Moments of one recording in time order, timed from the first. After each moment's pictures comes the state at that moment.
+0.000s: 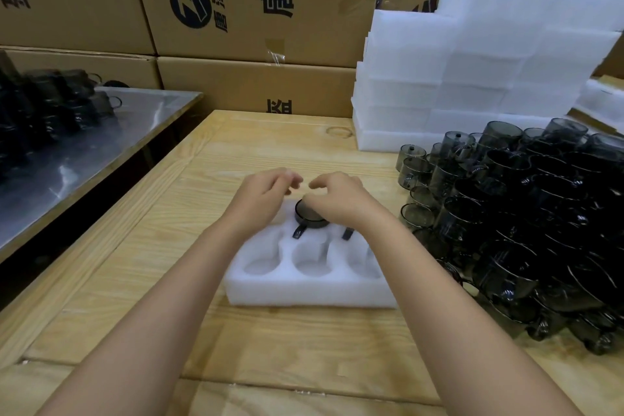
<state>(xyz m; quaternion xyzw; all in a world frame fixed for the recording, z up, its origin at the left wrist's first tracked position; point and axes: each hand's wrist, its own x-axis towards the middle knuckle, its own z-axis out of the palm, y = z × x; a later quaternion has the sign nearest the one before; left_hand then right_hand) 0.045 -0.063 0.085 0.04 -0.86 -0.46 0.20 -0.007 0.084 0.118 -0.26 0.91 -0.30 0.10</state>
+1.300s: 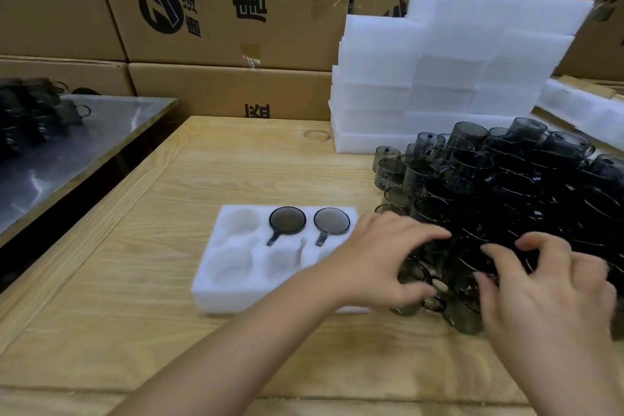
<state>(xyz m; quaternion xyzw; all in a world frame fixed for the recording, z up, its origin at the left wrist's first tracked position) 0.059 0.100 0.099 -0.28 -0.92 -0.26 0.12 0.092 0.279 0.107 -0.08 0.94 -0.08 -0.32</state>
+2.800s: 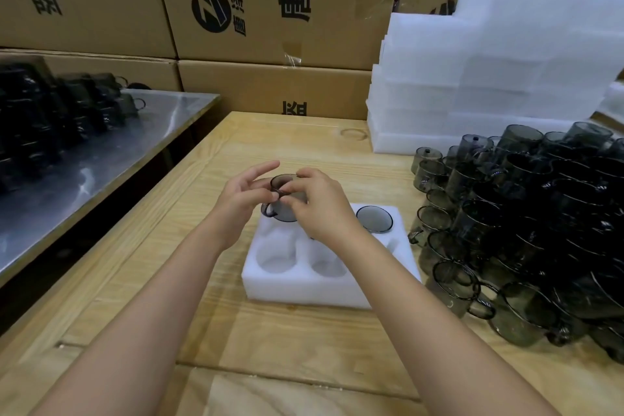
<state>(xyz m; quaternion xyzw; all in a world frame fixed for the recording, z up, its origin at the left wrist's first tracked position) 0.080 -0.098 0.088 0.06 -0.69 -0.70 0.15 0.027 0.046 0.108 -0.36 0.85 -0.39 0.01</state>
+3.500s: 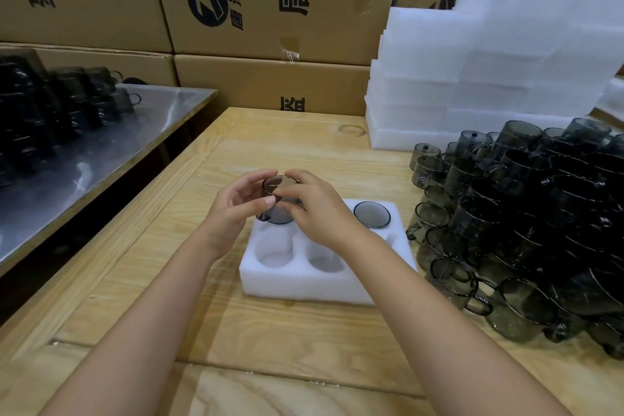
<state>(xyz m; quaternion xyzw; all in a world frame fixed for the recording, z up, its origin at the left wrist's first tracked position) 0.087 -0.104 0.060 0.00 -0.70 -0.69 0.18 0.024 0.052 0.097 -0.46 0.82 -0.34 0.00</state>
